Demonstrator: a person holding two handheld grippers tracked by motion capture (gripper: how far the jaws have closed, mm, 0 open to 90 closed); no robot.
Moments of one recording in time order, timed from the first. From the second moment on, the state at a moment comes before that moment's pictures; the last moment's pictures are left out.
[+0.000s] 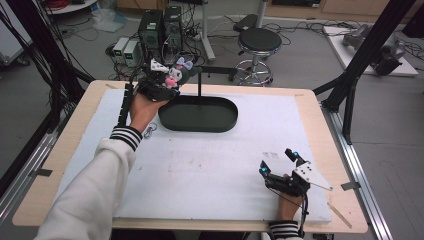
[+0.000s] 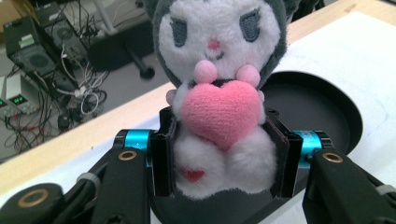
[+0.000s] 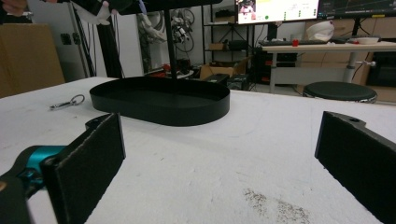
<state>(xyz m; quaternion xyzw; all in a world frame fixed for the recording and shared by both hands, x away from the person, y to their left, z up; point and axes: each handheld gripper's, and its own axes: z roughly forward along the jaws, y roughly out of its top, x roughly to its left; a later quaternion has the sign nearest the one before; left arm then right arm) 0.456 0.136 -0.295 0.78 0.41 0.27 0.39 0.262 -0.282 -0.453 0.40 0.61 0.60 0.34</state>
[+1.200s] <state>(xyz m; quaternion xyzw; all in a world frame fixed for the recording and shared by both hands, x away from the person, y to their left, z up) 0.454 0.135 -0.339 0.81 0.41 0.25 0.34 0.262 -0.281 -0.452 0.40 0.61 0.60 0.34</state>
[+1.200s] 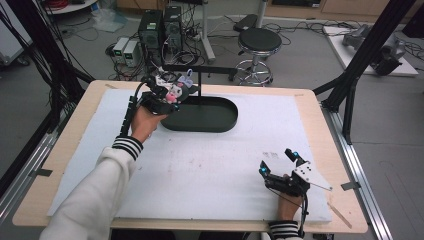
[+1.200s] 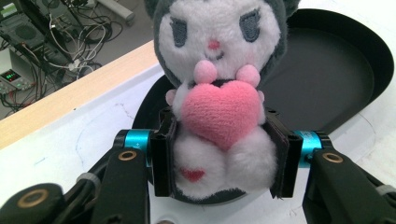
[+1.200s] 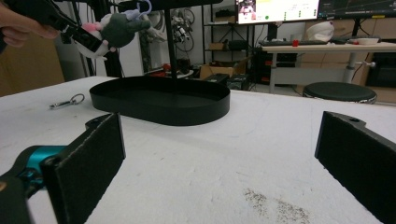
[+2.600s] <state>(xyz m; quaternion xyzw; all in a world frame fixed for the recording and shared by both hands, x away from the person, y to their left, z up) 0.464 0.157 -0.345 0.80 0.34 0.24 0.43 0.262 -0.281 -0.453 0.40 0.61 0.60 0.34</state>
